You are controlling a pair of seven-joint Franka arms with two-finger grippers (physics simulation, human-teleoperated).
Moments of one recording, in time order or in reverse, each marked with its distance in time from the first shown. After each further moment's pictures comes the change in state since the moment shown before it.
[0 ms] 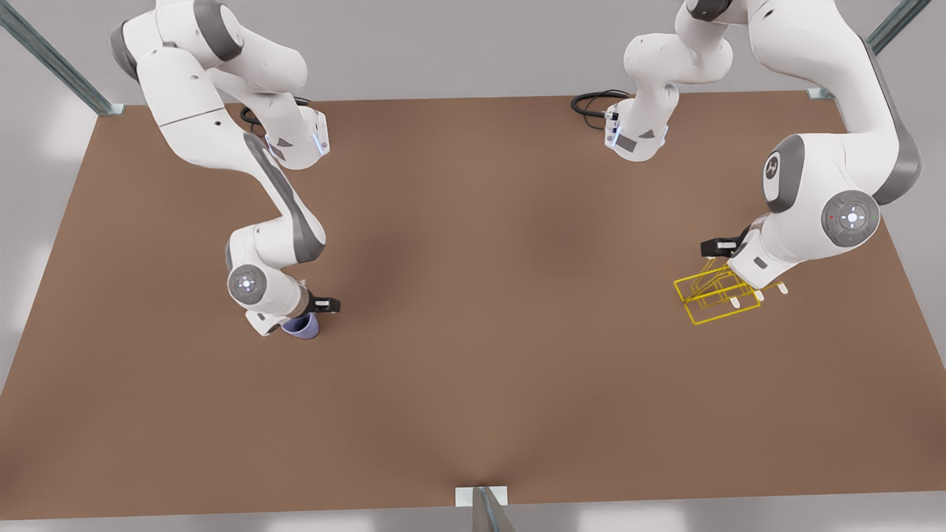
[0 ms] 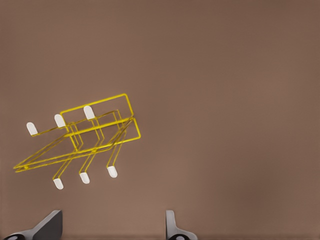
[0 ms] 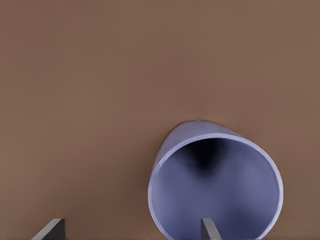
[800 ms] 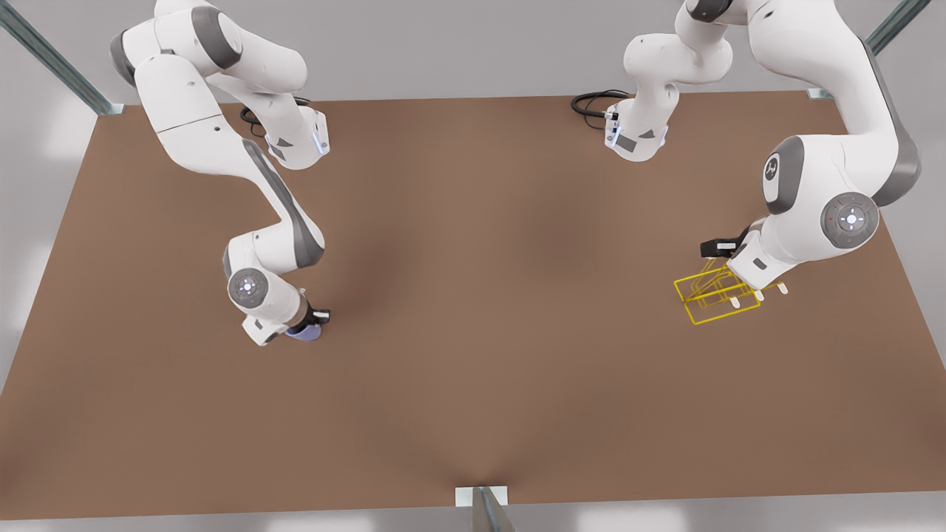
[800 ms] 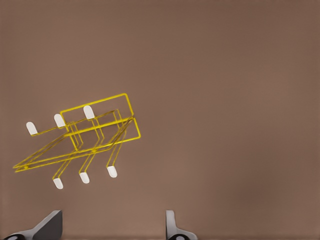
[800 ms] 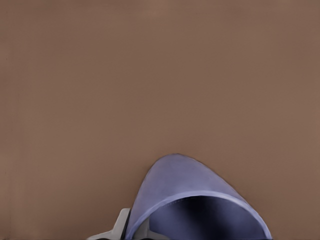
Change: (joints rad) left arm 0.000 0.005 0.000 0.004 0.001 -0.002 -0.002; right arm -0.023 0.038 0.044 0.109 -0.076 0.021 0.017
